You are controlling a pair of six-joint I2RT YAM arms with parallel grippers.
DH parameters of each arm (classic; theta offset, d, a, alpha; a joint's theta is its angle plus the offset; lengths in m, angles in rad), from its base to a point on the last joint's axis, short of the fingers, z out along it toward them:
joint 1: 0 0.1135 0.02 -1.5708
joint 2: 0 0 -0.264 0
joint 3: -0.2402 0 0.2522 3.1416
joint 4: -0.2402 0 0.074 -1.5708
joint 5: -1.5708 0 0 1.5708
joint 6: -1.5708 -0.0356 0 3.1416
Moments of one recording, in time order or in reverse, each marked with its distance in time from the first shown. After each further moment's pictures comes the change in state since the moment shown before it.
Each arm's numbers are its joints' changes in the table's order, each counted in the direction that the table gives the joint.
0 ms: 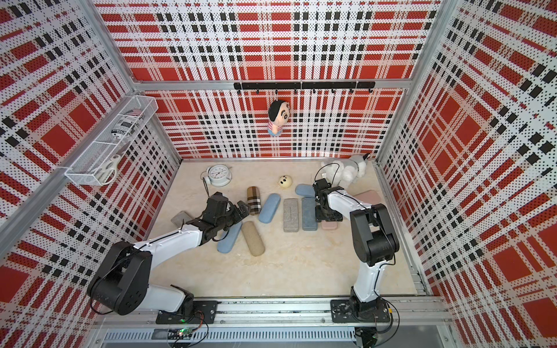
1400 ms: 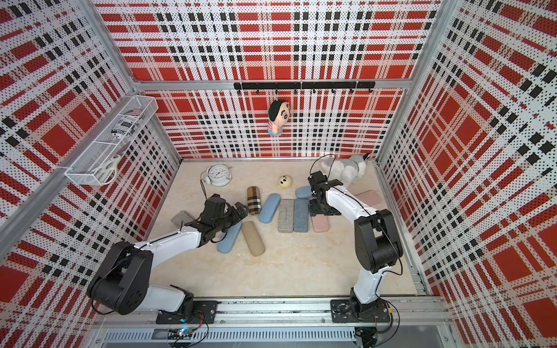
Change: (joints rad) left arm 0.030 0.002 0.037 0.042 -0.021 0.002; right arm 0.028 -0.089 -0.113 -0.138 -0.040 -0.067
